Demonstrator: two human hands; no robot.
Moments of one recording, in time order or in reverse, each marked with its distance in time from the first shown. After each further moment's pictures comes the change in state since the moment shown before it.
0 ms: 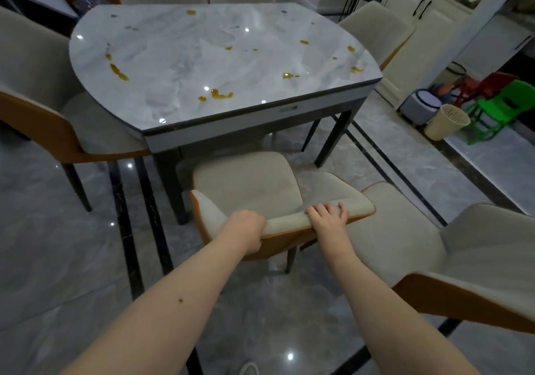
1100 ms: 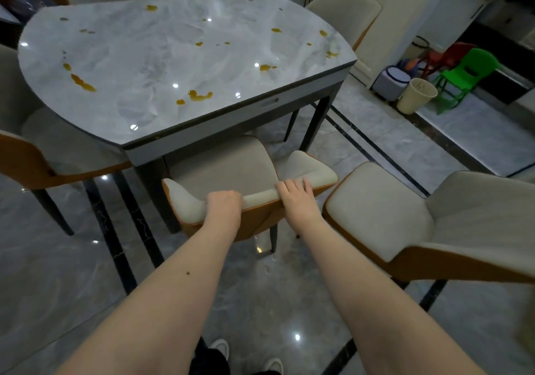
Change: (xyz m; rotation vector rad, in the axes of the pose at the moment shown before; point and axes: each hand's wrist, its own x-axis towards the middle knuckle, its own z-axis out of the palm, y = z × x) left_hand 0.024 -0.052 -0.029 0.142 0.002 -0.160; right_hand 0.059 -0.062 -0.012 0.069 0.005 0.015
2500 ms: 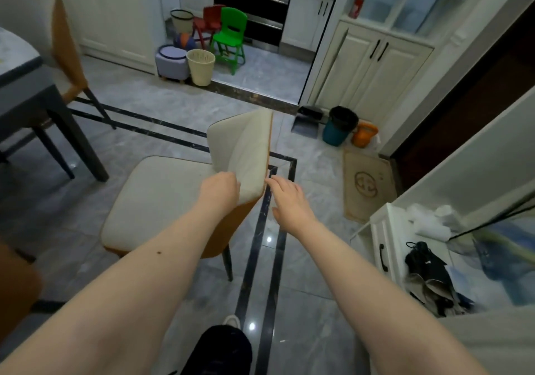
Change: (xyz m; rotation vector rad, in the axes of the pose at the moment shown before) left_hand -0.030 0.652 -0.083 -0.195 0.266 0.688; right_hand -0.406 0.487 -0.042 0.130 0.238 0.738
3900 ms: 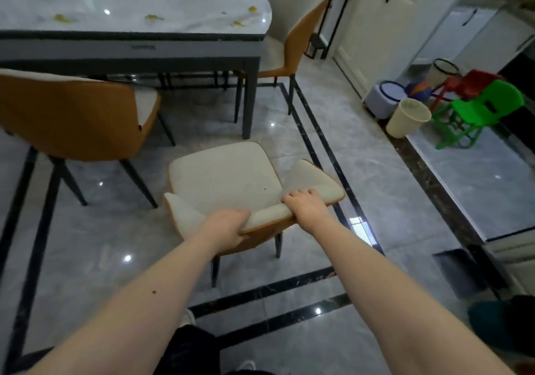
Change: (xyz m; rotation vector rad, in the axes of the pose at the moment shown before) left_hand 0.133 0.091 0.070 -0.110 -0.066 -0.684; right_hand 0.326 0.110 0.025 -0.456 -0.535 -1.119
